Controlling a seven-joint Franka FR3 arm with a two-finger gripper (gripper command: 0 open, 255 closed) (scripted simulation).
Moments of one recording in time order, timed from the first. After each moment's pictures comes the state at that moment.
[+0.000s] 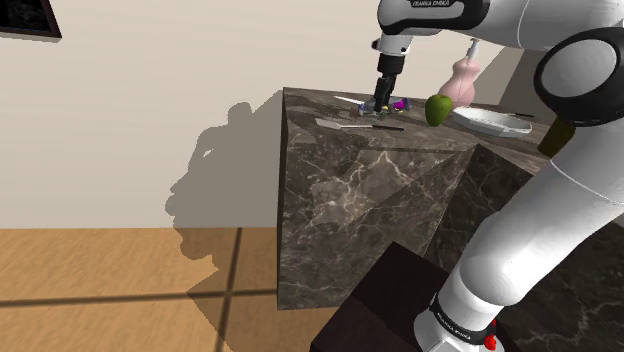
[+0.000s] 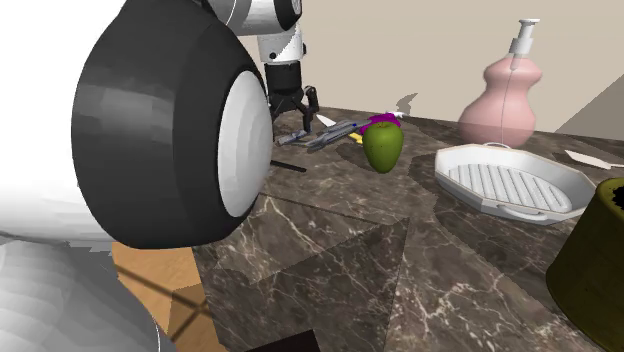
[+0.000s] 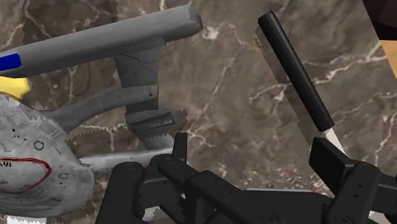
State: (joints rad) arm -0.10 -0.19 -0.36 -1.75 -0.12 1.60 -0.66
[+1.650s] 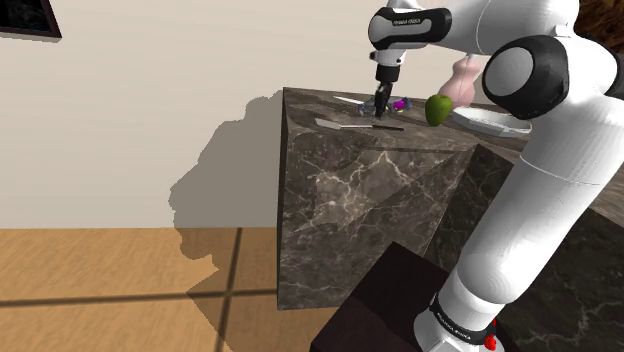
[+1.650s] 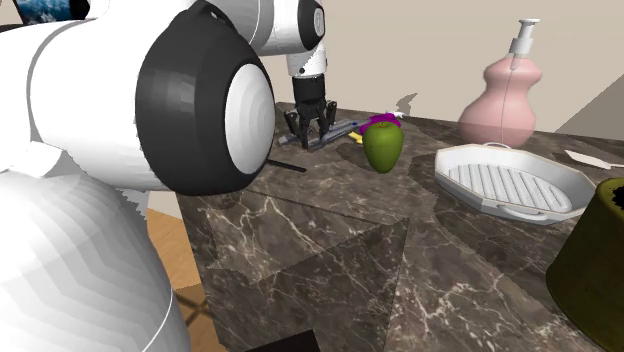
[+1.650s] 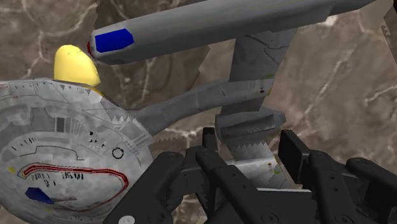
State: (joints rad) arm -0.14 0.01 -0.43 -1.63 -0.09 1.67 -0.80
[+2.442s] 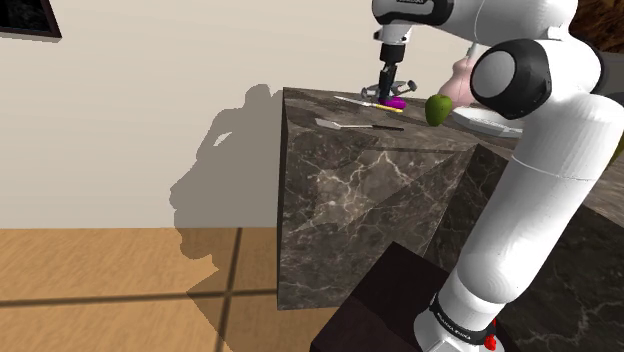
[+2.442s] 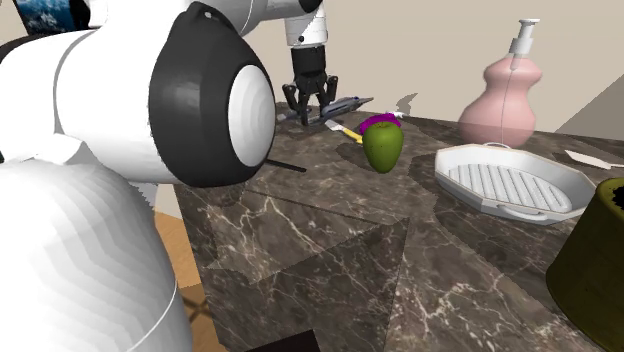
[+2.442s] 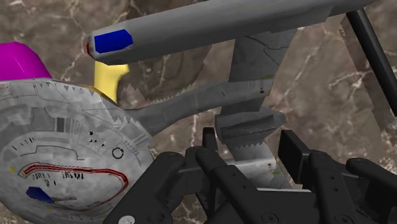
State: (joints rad) arm -0.15 0.06 -0.44 -1.41 -0.06 1.50 -0.82
